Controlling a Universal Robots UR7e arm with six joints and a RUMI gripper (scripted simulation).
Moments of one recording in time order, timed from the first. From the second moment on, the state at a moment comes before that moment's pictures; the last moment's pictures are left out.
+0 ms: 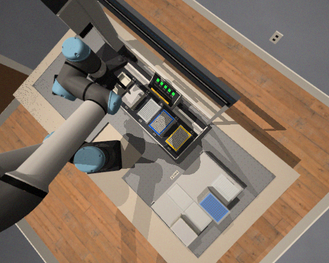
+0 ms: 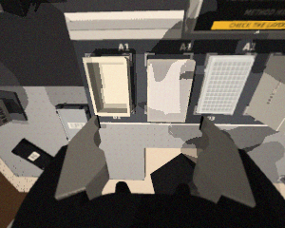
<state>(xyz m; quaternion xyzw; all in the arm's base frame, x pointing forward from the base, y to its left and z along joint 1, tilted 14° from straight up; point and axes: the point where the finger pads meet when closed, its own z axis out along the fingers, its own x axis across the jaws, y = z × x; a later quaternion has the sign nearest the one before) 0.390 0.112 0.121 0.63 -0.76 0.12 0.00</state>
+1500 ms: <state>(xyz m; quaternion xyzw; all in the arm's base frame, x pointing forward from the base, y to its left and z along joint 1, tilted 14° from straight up) 0.408 0.193 0.107 0.63 -0.76 0.13 0.00</state>
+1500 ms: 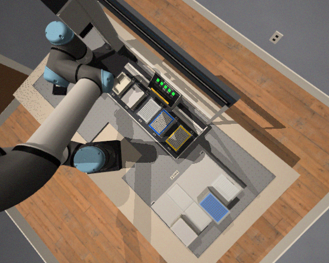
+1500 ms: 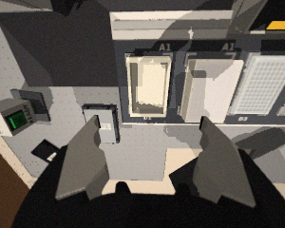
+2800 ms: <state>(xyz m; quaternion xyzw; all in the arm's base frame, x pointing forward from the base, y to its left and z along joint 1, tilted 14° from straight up) 0.394 0.209 0.189 0.63 -0.76 0.13 0.00</state>
